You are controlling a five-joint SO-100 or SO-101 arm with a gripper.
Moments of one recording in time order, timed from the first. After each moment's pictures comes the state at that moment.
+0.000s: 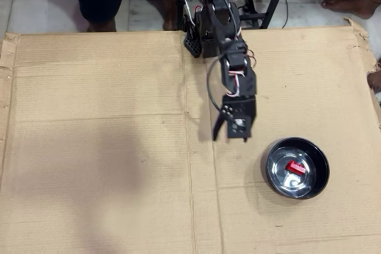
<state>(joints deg) -4.0 99.6 103.0 44.3 99.8</state>
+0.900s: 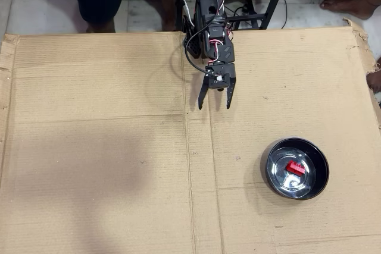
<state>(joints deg) -4.1 164.4 182.3 10.7 98.6</state>
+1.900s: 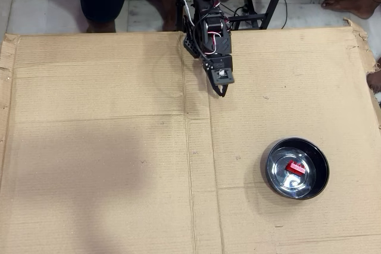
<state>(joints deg) -4.0 195.2 185.1 53.9 71.9</state>
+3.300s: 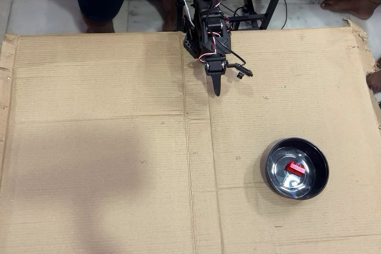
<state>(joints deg) -3.9 195.4 185.1 54.8 7.1</state>
